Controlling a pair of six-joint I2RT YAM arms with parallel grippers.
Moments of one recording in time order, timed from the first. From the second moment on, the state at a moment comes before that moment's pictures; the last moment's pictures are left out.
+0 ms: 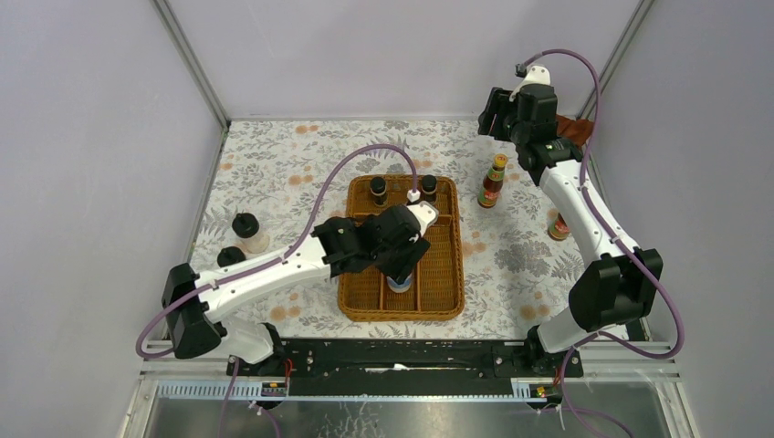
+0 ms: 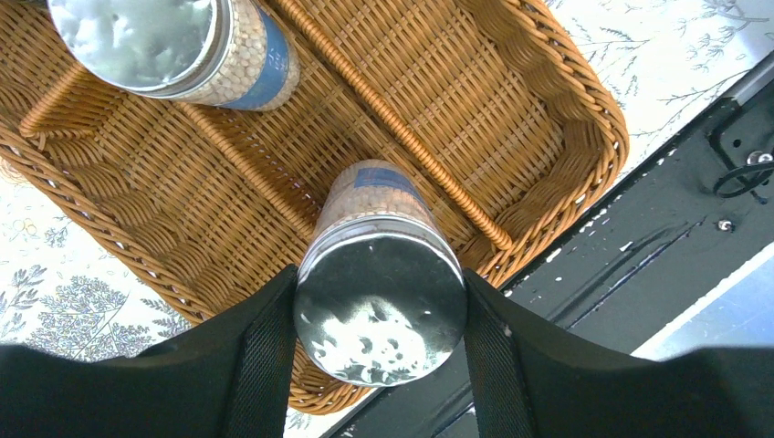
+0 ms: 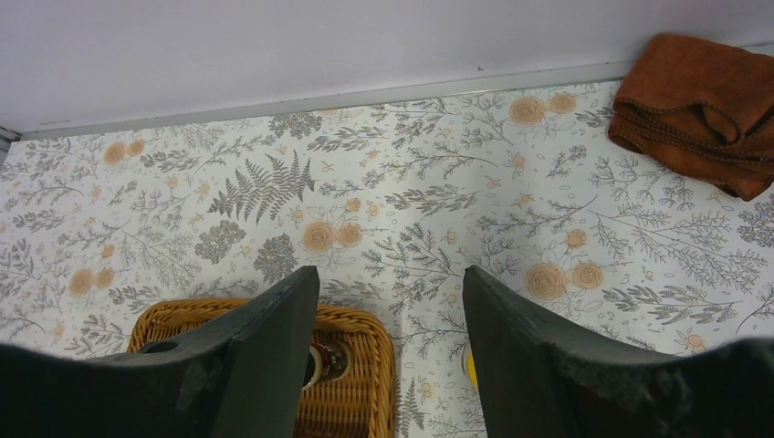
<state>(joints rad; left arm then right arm) -1.07 1.41 1.28 -0.80 -0.15 -0.28 0.21 1.55 1.47 -0.29 0.07 0.27</state>
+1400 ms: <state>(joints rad) -1.07 1.48 1.22 -0.71 -0.17 -0.25 0.19 1.56 1.47 -0.28 0.07 0.27</state>
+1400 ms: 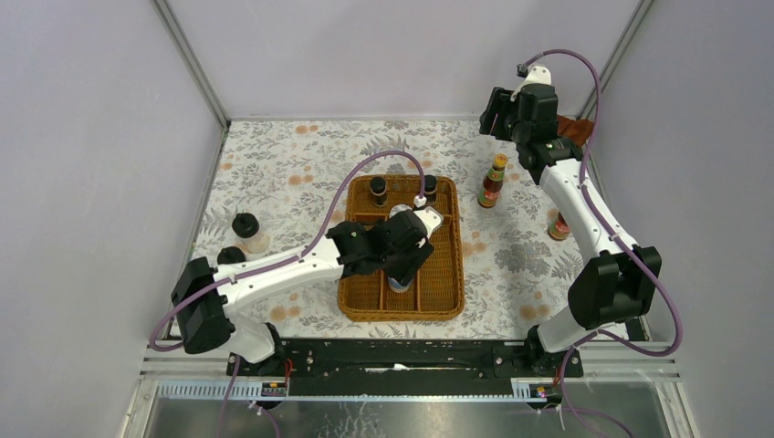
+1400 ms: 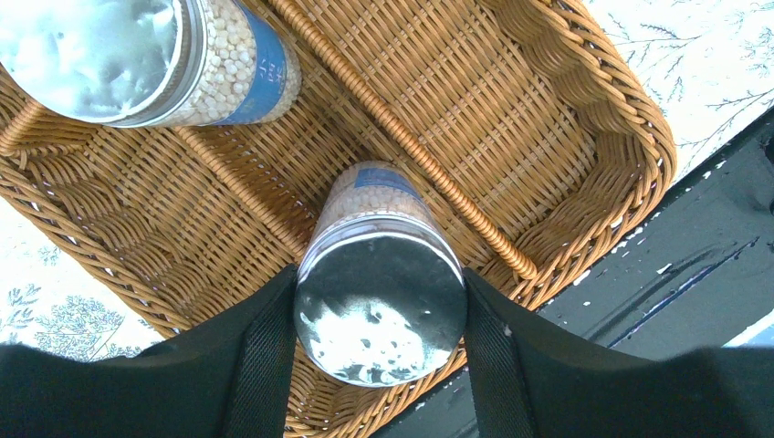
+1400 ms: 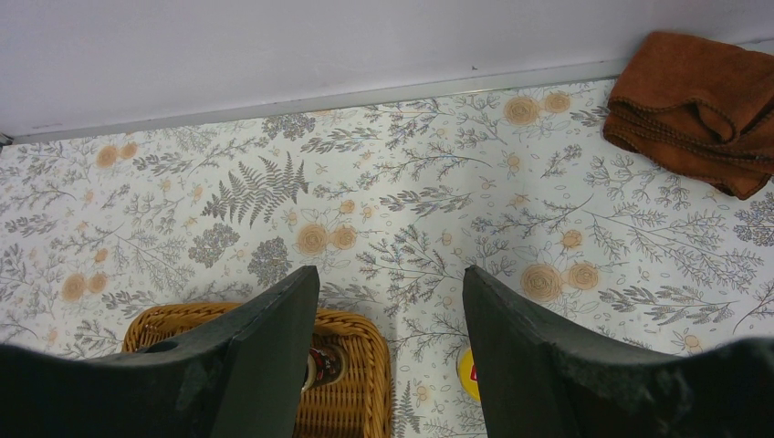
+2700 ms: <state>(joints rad) -1.07 1.48 1.29 -0.73 -0.27 -0.27 0.19 1.56 1.49 -0.29 0.07 0.27</state>
